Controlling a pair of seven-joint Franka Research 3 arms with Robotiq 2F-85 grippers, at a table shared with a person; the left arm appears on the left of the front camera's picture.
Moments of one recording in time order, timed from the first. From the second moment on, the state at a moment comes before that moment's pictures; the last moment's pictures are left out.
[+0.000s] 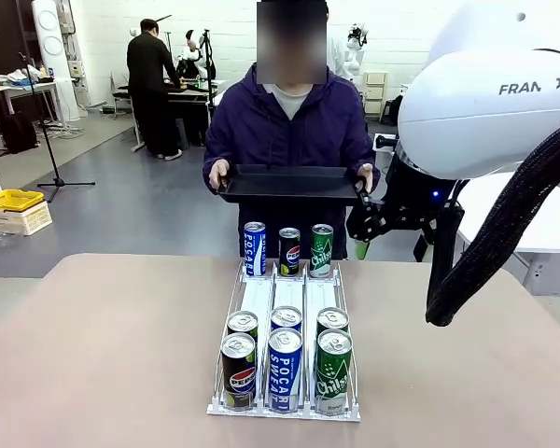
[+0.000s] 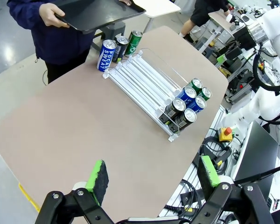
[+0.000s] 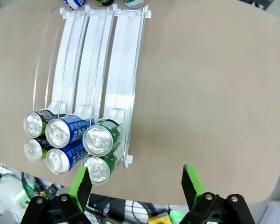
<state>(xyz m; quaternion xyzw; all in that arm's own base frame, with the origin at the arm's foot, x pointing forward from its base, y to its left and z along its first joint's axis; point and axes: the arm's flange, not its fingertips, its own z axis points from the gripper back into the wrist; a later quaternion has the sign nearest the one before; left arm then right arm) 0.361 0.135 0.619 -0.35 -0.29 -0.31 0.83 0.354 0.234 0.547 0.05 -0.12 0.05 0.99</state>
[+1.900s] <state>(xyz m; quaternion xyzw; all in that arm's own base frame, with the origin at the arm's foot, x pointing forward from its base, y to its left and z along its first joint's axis) 0.361 0.135 0.619 -0.35 -0.29 -0.31 0.83 0.323 0.307 0.432 0.01 -0.03 0.05 1.00</state>
